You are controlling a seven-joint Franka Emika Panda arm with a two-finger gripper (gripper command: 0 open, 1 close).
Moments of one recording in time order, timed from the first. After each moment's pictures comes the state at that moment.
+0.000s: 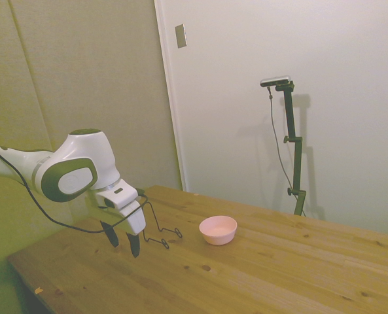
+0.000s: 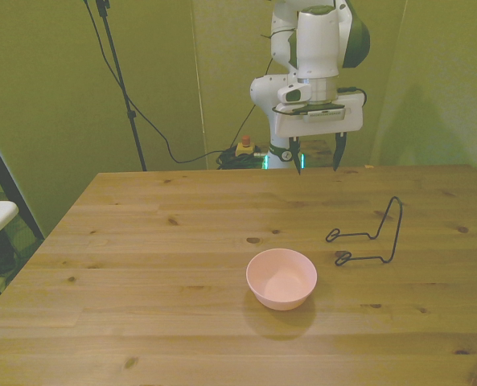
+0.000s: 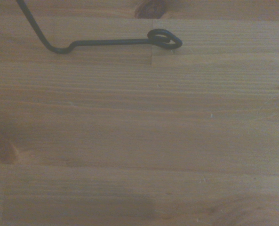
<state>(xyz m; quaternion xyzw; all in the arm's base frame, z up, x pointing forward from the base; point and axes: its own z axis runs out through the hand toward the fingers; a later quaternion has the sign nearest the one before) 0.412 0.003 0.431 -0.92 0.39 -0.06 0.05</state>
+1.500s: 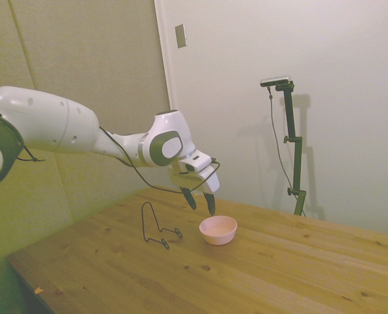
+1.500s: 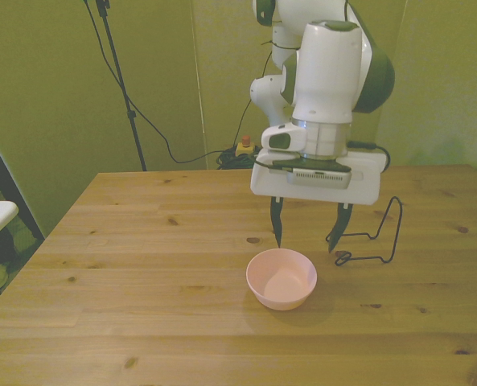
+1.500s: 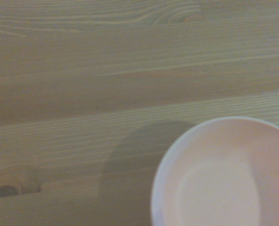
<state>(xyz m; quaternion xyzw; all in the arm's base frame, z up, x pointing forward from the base) 0.671 -0.050 0.430 -0.88 0.47 -0.12 0.01</state>
